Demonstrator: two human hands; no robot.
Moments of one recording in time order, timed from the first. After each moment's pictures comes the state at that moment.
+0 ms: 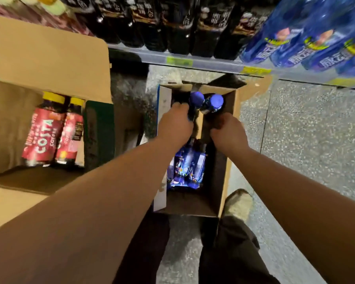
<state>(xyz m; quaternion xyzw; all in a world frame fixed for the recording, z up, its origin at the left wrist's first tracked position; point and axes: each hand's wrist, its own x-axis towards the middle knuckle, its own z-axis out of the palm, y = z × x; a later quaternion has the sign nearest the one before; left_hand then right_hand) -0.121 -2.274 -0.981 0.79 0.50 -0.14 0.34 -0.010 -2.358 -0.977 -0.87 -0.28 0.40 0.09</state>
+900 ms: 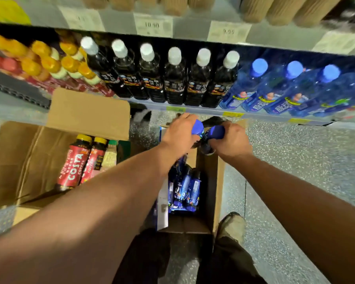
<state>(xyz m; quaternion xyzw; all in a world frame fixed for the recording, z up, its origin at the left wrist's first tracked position) -0.097 -2.239 -0.860 0.85 0.39 -0.06 0.35 0.017 -2.331 -0.859 -0.89 -0.32 0.31 0.15</state>
